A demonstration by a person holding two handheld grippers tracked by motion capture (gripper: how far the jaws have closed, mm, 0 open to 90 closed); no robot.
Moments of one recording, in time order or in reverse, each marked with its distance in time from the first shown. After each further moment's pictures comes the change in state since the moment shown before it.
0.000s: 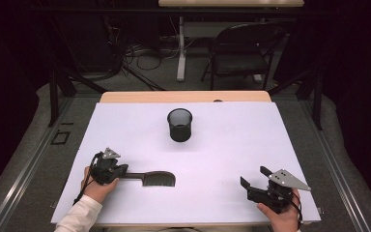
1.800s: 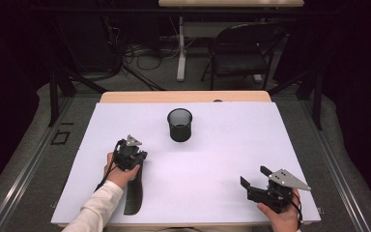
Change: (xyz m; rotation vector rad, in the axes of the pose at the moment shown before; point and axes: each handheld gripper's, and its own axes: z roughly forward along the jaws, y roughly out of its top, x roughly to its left) left arm -0.027 0.056 0.036 -0.047 -0.002 0.046; right arm 0.000 0.000 0.001 -0.005 -0.001 0.002
